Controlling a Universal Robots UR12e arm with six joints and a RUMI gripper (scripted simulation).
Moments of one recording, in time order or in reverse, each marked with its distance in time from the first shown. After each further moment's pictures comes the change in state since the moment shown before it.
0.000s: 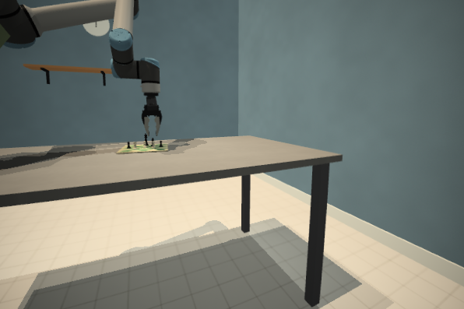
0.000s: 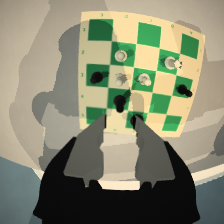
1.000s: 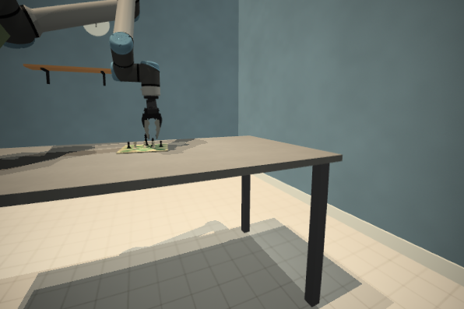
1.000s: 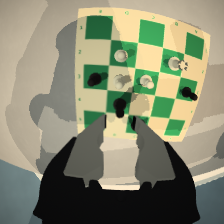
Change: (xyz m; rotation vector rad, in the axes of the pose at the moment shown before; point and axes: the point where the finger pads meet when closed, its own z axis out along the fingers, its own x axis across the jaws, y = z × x) arm 0.000 0.000 0.016 0.000 0.000 0.000
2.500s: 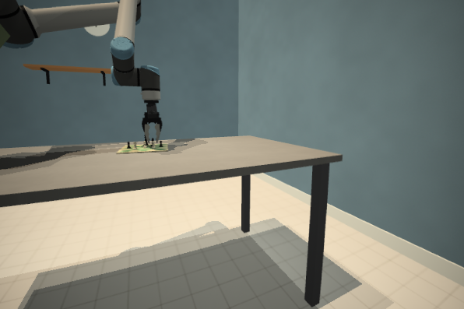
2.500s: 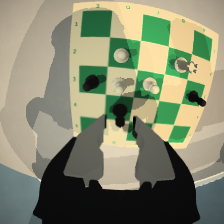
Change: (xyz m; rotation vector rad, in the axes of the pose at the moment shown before) arm 0.000 0.000 0.022 0.000 0.000 0.000
